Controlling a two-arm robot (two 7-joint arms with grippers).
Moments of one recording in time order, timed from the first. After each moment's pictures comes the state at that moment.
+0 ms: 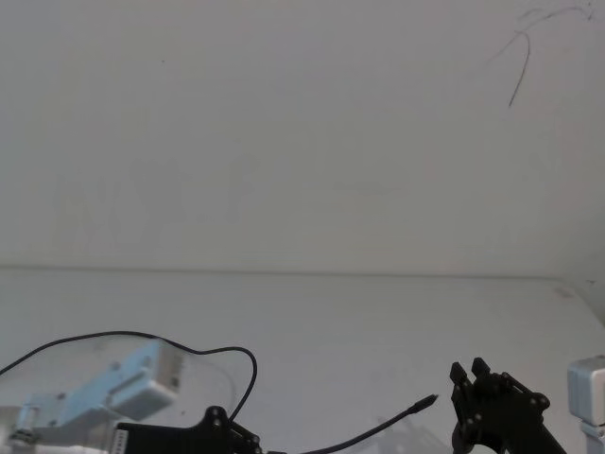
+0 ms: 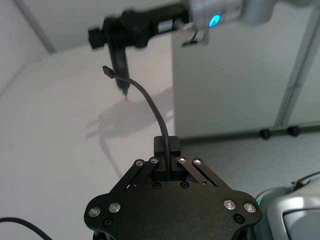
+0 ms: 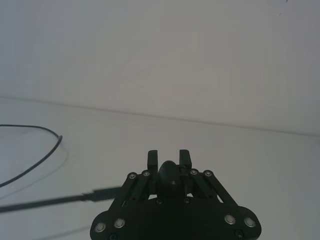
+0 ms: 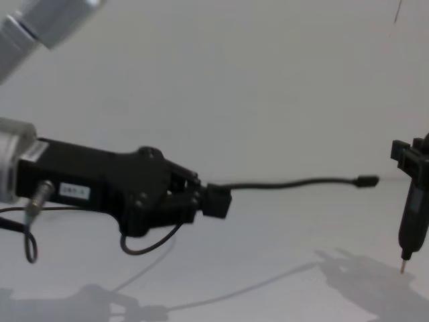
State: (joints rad) left arm -0.57 0.67 0.69 -1.53 -0.52 -0.05 -1.04; right arm -0.01 0.34 -0.23 -1.77 0.29 0.03 0.07
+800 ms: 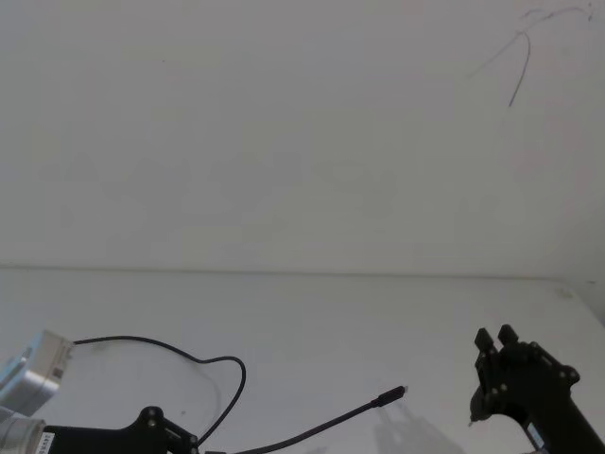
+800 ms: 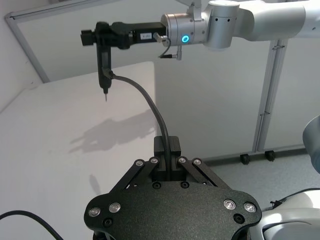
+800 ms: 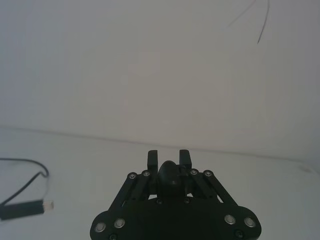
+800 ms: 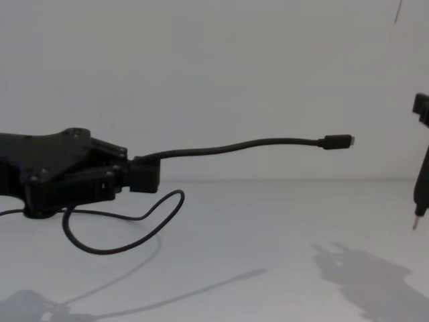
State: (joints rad) left arm -0.53 0.74 0.62 -1.45 -0.73 -0.18 -1.23; right arm -0.03 0.32 -0.18 -1.84 0.27 -0.01 0.04
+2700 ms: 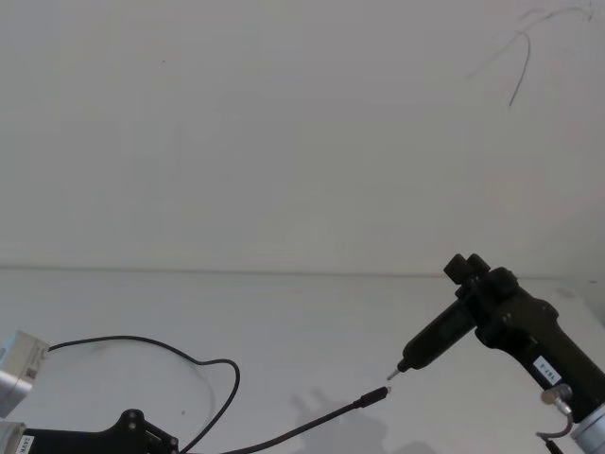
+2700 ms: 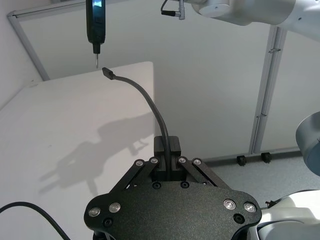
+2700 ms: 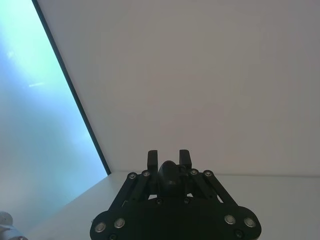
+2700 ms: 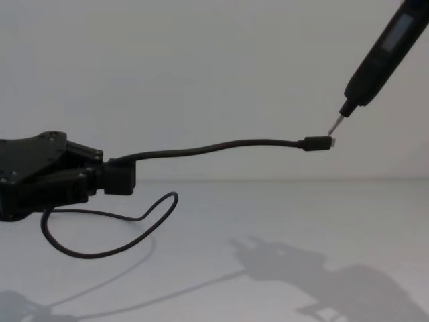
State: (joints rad) left arm -0.53 0.77 0.61 -1.43 -0.77 -0.19 -1.26; right arm 0.04 0.32 -0.11 -1.98 0.77 0.21 0.30
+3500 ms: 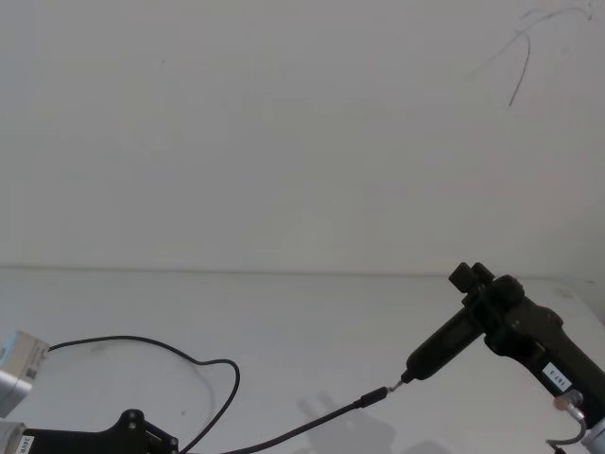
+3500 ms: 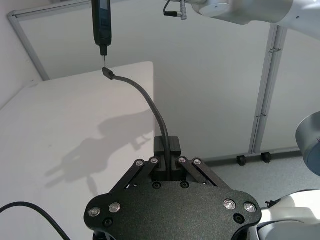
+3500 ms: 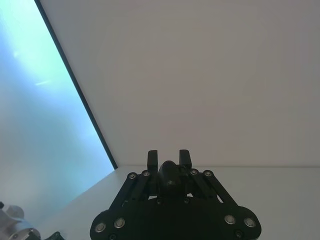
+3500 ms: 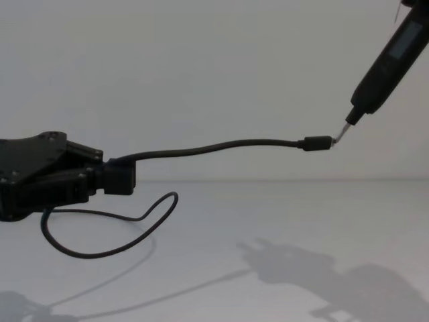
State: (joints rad) left arm -0.53 0.77 0.61 -1.43 -0.77 -0.19 -1.26; right arm 0.03 0.36 -0.10 -1.97 0.83 0.24 0.32
